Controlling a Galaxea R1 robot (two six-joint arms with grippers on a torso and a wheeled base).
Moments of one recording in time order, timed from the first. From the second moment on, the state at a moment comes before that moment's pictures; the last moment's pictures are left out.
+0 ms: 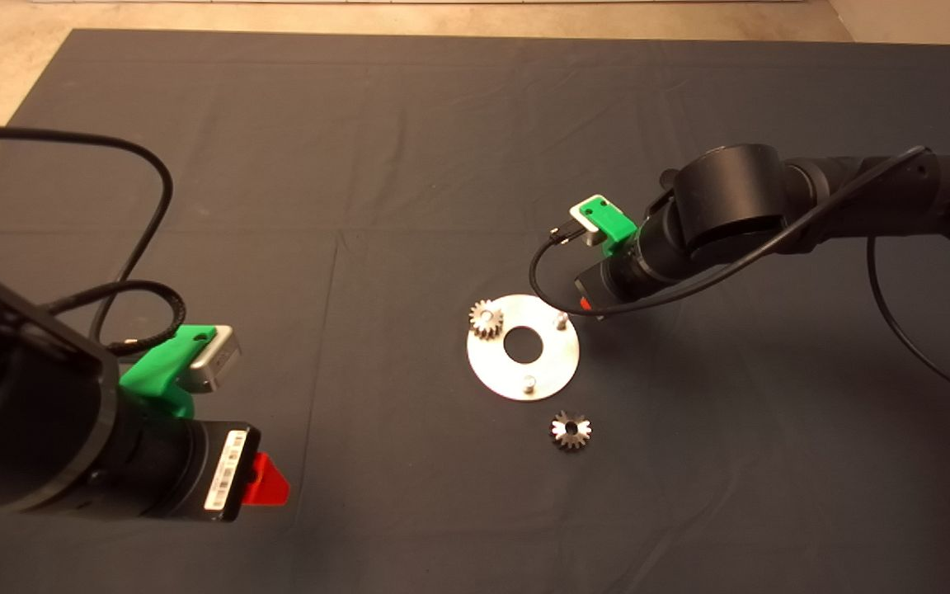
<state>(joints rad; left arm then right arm) -0.63 2.19 -0.34 0.04 1.50 -1.82 0.34 2.60 -1.00 -0.59 -1.52 1.12</state>
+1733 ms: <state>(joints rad) -0.63 2.19 -0.34 0.04 1.50 -1.82 0.33 2.67 -1.00 -0.58 -1.46 1.12</state>
